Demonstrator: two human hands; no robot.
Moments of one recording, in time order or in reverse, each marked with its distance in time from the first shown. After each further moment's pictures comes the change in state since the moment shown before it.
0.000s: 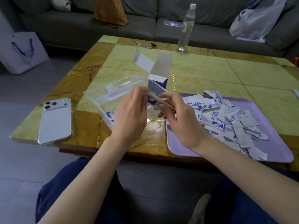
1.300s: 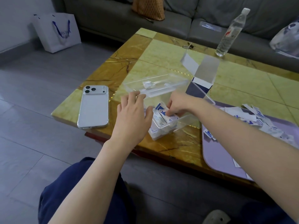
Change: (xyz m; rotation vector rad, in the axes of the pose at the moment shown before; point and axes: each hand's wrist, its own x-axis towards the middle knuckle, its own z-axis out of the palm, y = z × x) left_hand -0.022 -0.057 -0.066 0.383 -0.297 -0.509; right_hand 0.120 0.009 0.095 -0.590 -0.813 0.522
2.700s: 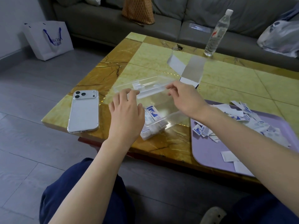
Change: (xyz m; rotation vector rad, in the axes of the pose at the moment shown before) left_hand 0.004 0.017 0.008 -0.009 0.161 0.028; right_hand -0.041 0.036 -0.006 0.254 0.537 -0.229
